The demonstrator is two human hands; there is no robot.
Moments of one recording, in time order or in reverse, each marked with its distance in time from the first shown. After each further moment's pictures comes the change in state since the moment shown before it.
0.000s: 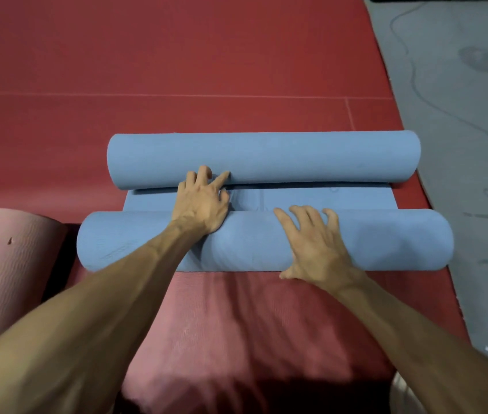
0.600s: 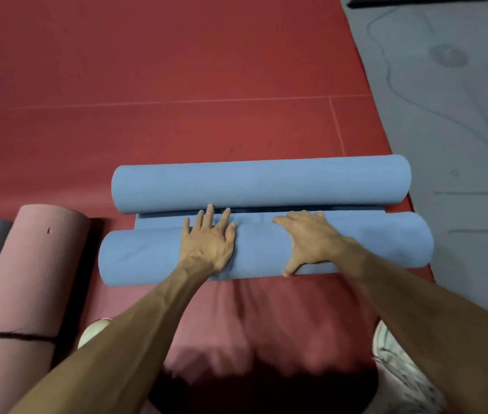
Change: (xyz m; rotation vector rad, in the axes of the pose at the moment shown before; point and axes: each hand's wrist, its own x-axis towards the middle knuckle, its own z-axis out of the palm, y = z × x) left_hand -0.104 0.020 -0.011 -0.007 -0.345 -0.107; right_hand -0.017 -0.006 -0.046 0.161 -0.448 -0.053
